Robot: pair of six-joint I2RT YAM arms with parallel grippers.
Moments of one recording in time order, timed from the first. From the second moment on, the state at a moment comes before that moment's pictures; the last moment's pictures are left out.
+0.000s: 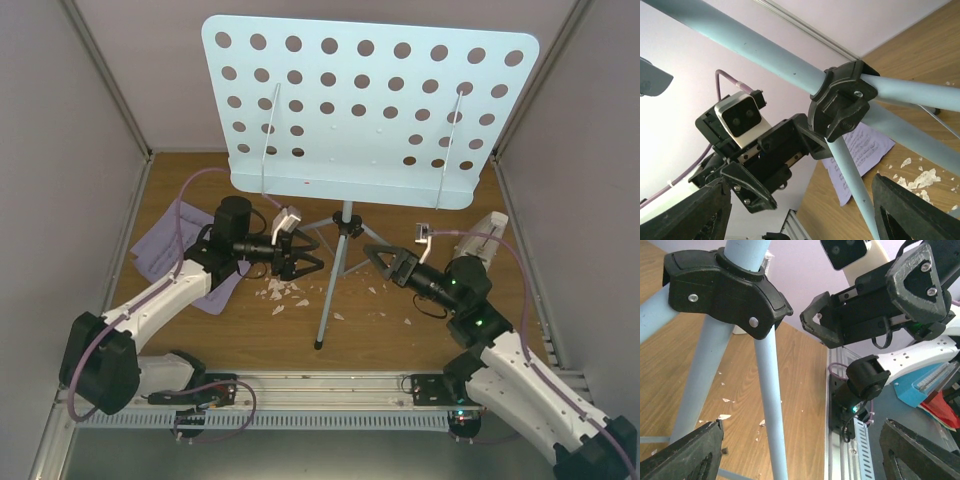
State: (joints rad) left arm -0.46 1.25 0.83 -0.01 1.02 -0.15; right arm 0.54 0.65 0.45 0.19 -0.42 1.02
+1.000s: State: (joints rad) left arm -0.61 1.46 0.93 0.00 0.92 -0.08; right arm 0.49 0.96 0.50 0.43 -0.47 1.04
